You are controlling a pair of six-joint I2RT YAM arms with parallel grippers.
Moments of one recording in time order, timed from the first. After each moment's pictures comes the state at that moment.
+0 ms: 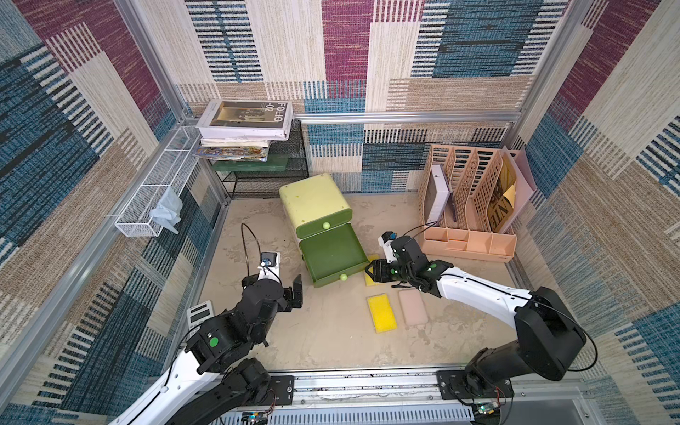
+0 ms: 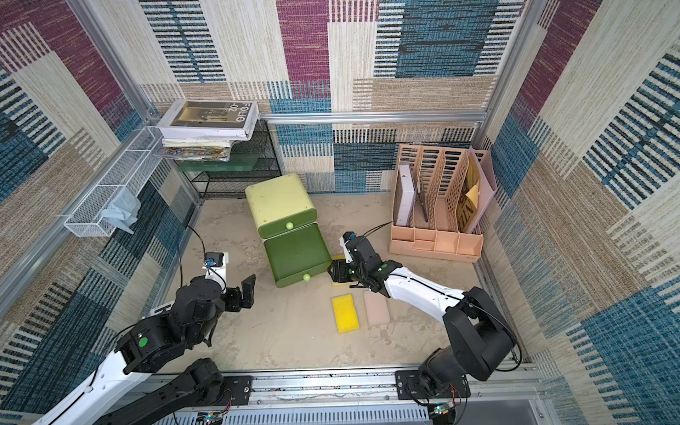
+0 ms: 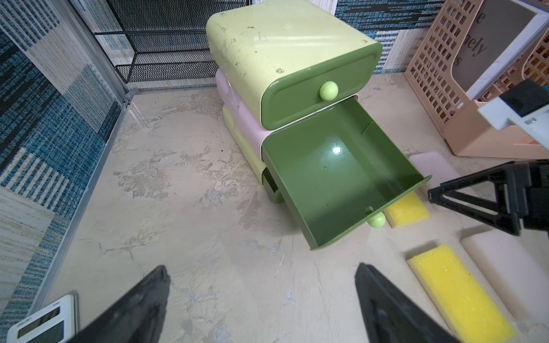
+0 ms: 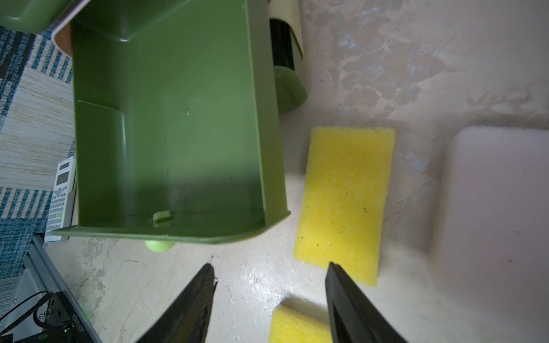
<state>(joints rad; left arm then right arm) -0.76 0.64 0.84 -0.78 -0.58 -0.35 0.67 1.50 0.90 -0.16 -0.11 0.50</state>
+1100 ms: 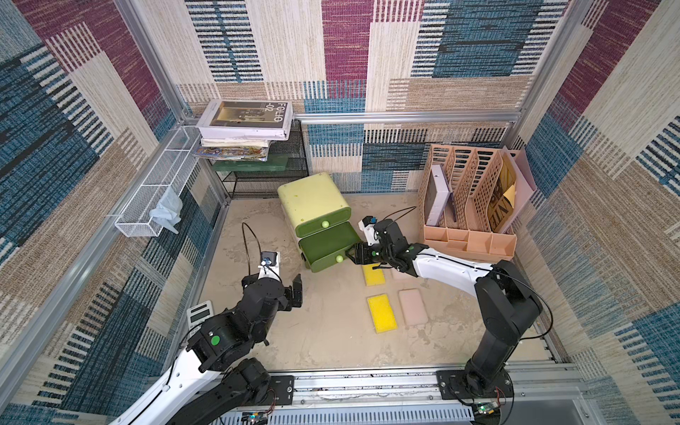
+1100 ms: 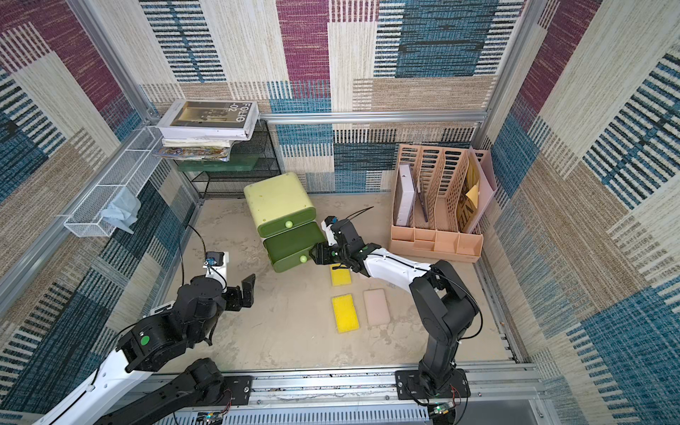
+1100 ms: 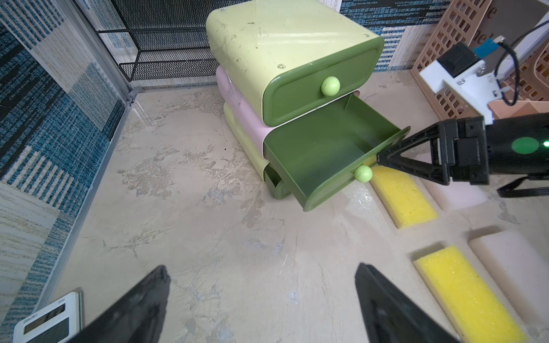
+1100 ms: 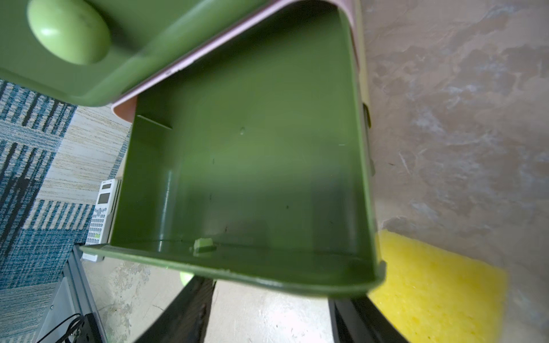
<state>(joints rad) -0.75 0.64 0.84 -0.78 -0.58 -0.35 0.67 1.77 1.16 -0.04 -0.23 0.49</state>
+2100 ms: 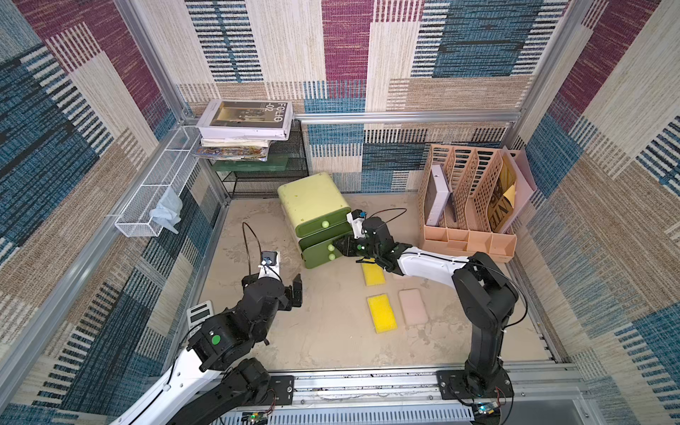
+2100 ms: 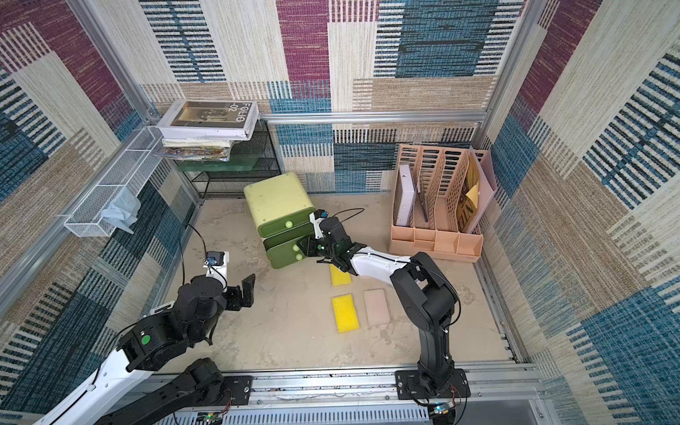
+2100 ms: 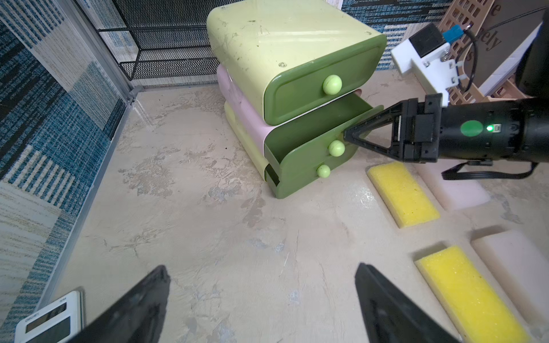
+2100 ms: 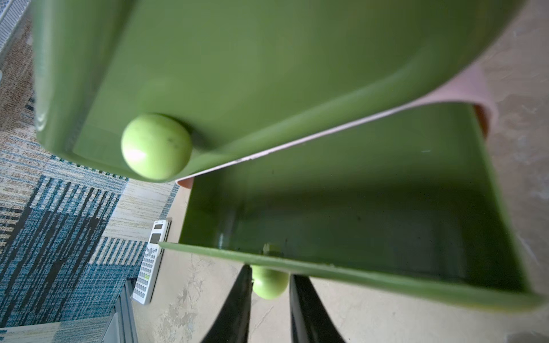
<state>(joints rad) -0.74 0.65 0.84 -0.78 -0.57 -0.35 0.71 1.92 1.25 0.23 -0.24 0.64</state>
